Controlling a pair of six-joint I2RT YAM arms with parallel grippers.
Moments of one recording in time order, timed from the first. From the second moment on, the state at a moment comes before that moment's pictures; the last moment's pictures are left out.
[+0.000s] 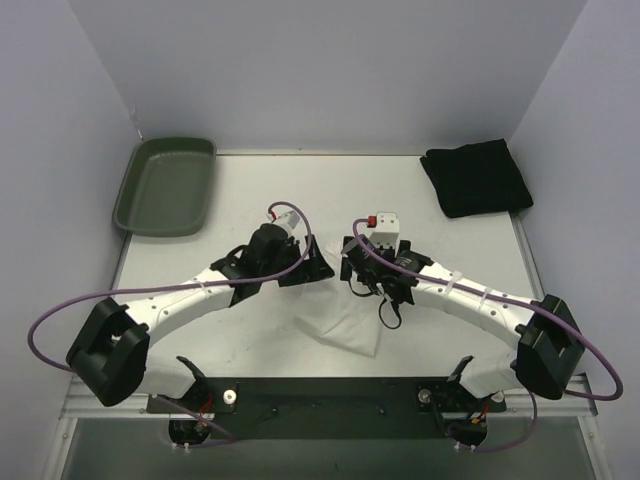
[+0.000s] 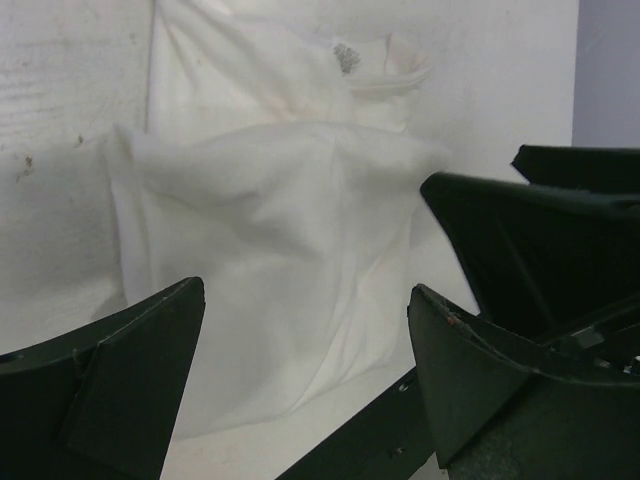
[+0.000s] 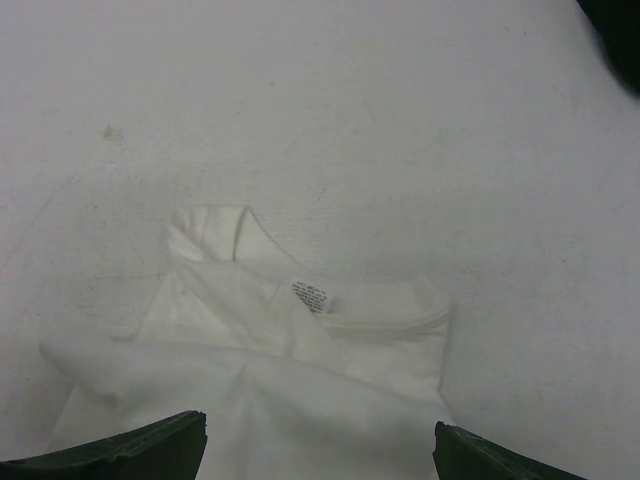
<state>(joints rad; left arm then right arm) -0.72 1.33 0.78 -0.09 0.14 -0.83 0.88 1.37 0.95 -0.56 0.63 0.74</state>
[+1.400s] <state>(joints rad) -0.74 0.89 0.33 0.15 0.29 -0.94 0.84 1.05 0.74 -0.53 0.41 0.91</state>
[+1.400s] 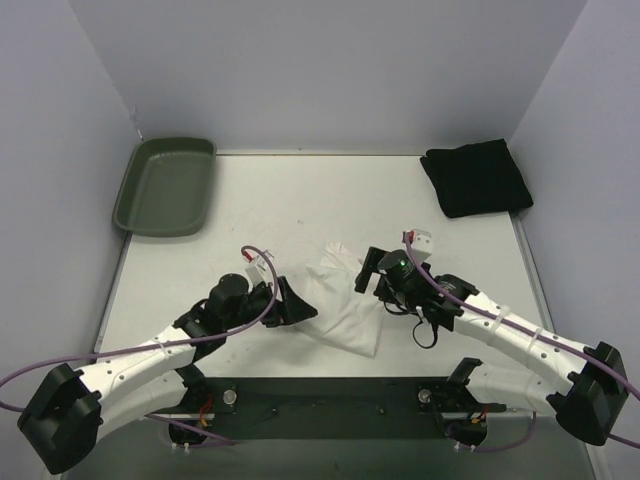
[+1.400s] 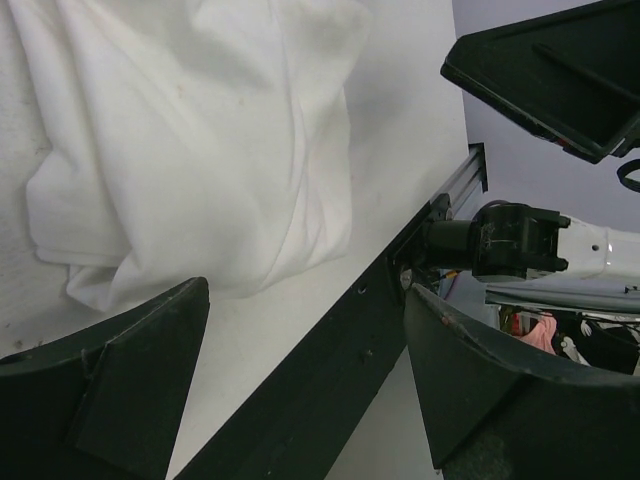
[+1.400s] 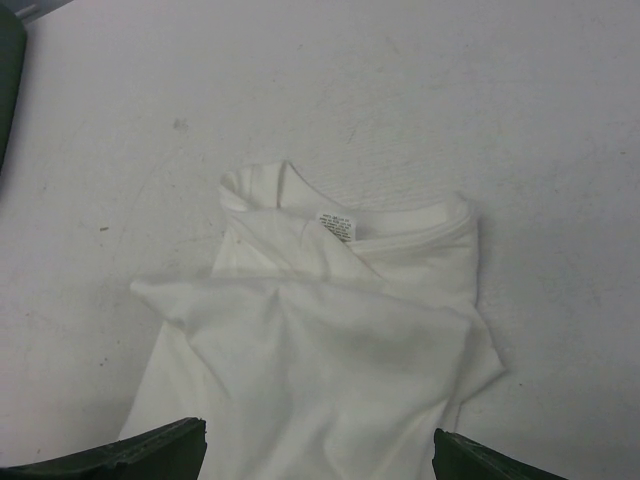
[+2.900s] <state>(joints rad) -0.83 1.38 0.05 1.10 0.45 -1.15 0.81 1.32 0.88 -0.22 -0.04 0.97</state>
